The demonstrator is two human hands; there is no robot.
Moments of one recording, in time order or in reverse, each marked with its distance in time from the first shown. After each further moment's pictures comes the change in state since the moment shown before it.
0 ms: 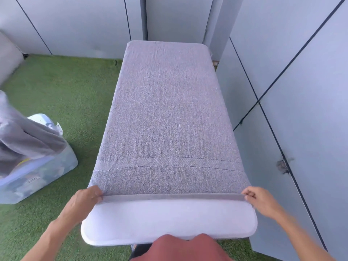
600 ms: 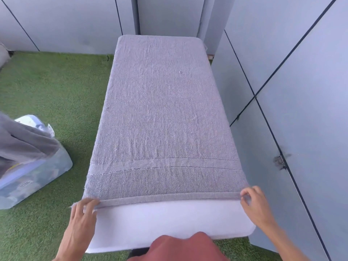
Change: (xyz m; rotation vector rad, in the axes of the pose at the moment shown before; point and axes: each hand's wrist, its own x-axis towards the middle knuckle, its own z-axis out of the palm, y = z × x) left_hand -0.024 -0.014 0.063 0.187 0.496 0.324; right_hand -0.014 -0.006 0.042 0.067 0.358 0.012
